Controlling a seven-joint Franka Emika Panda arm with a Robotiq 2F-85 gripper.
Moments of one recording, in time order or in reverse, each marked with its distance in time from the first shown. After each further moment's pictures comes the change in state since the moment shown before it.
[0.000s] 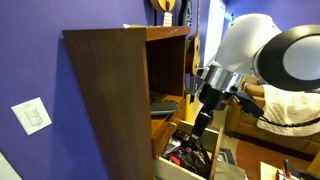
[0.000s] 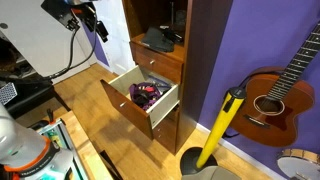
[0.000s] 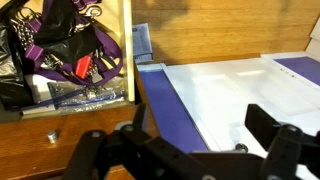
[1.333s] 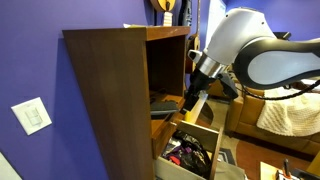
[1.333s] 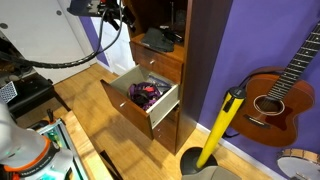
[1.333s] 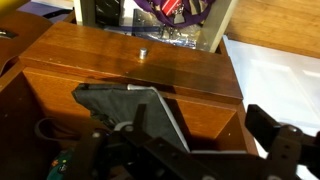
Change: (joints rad) arm -0.109 0.095 -0.015 0.082 -0.285 0.186 -0.199
